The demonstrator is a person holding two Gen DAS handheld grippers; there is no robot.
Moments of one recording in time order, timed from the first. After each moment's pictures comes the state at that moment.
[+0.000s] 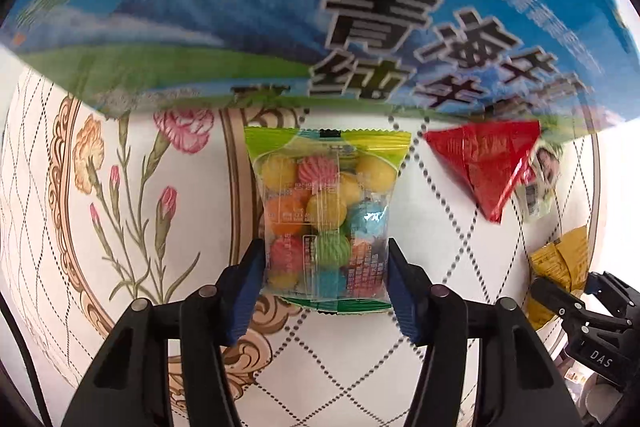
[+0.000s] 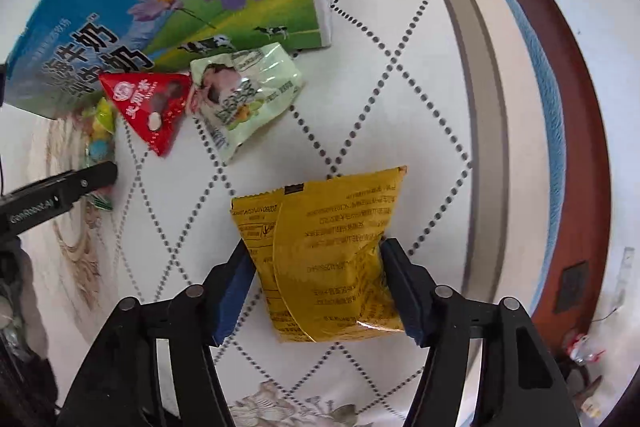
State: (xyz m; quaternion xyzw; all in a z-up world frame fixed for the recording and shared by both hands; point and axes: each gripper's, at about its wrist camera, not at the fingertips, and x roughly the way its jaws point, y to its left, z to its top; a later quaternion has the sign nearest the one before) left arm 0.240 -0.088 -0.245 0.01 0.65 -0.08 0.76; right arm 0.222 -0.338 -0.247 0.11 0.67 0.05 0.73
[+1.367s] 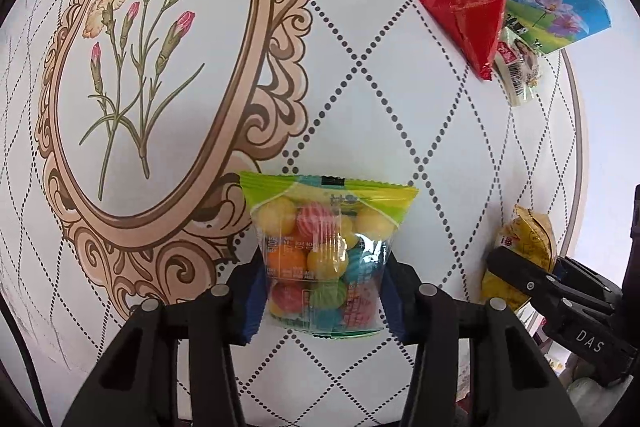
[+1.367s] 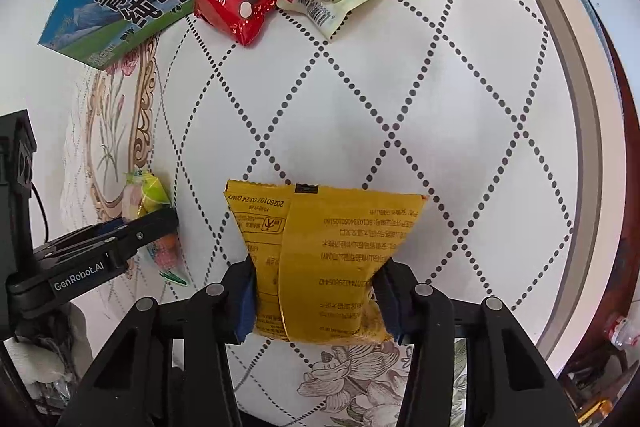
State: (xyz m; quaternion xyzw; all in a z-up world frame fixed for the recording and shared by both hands) left arm 0.168 -0.057 -0.242 -0.05 0.67 -0.11 0.73; right arm 0.180 -0.292 -0.258 0.16 0.67 0.08 0.72
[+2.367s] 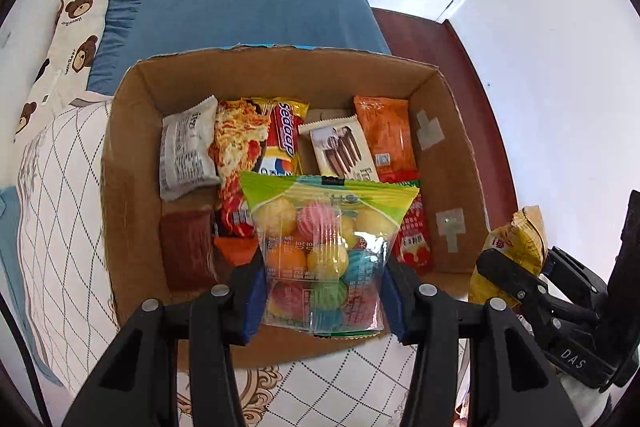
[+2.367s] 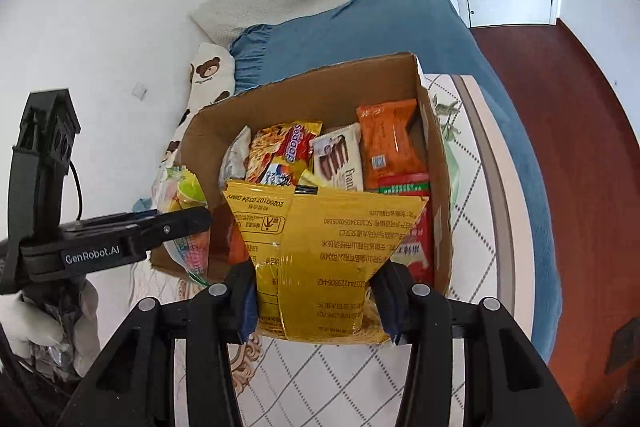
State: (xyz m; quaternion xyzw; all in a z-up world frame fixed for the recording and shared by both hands) left arm 0.398 -0.098 -0.066 0.00 0.61 -0.18 0.77; right arm 0.350 -0.327 -0.061 0.16 0.52 0.11 0.83
